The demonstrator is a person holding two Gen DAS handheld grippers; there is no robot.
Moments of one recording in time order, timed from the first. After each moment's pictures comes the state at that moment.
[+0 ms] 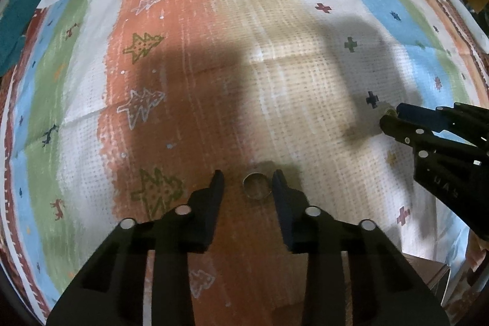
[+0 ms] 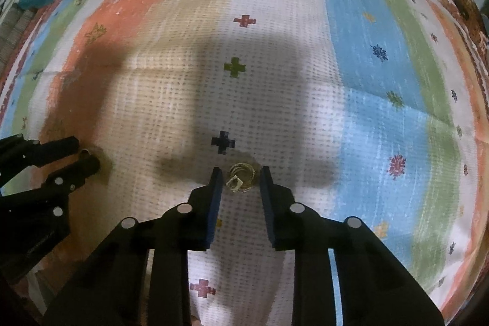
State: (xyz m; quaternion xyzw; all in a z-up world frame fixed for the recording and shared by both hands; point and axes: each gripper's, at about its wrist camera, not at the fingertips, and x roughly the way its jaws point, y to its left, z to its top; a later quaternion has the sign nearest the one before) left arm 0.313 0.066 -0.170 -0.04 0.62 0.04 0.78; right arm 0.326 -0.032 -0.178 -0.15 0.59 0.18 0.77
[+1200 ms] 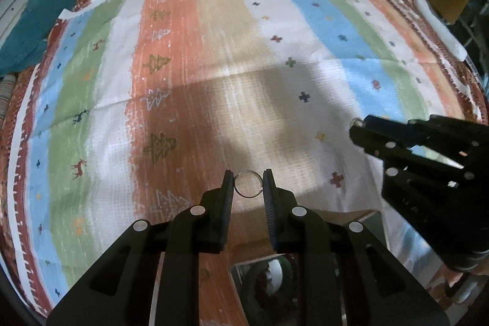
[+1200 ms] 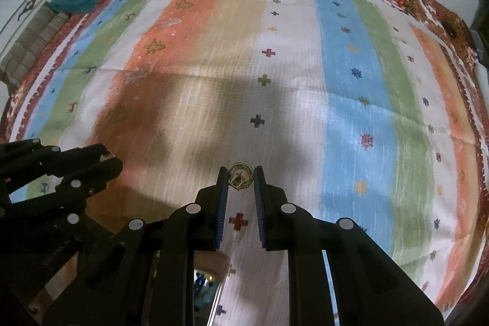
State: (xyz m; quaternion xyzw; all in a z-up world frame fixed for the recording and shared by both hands) left arm 0.245 0.037 -0.091 -0.07 0.56 0.02 0.83; right arm 0.250 -0.041 -0.106 -0.14 0.53 0.21 0.81
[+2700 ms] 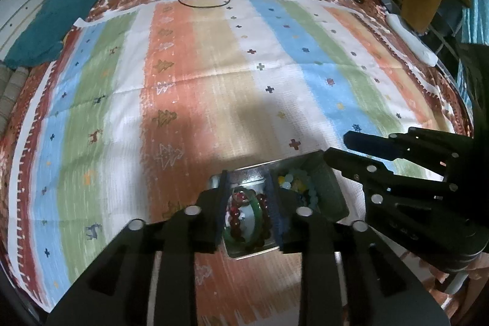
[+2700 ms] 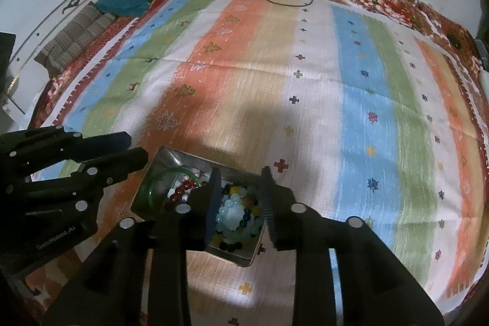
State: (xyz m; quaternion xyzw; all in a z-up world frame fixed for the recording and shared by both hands) left arm 0.147 0.017 -0.048 -0.08 0.50 0.01 0.86; right arm 0.154 -0.065 -0.065 -0.13 0.49 0.28 0.82
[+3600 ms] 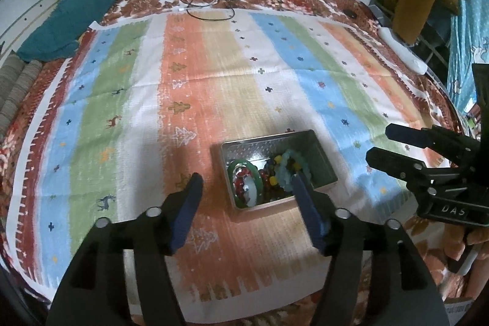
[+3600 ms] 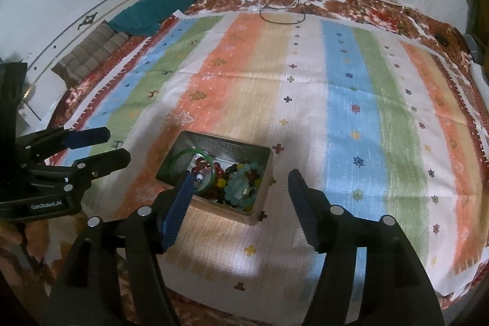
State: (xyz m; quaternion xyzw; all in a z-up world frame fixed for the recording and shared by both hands) left arm 0.075 0.021 -0.030 -0.09 0.46 0.01 0.88; right arm 0.100 -0.113 -0.037 -0.10 0.45 0.29 0.84
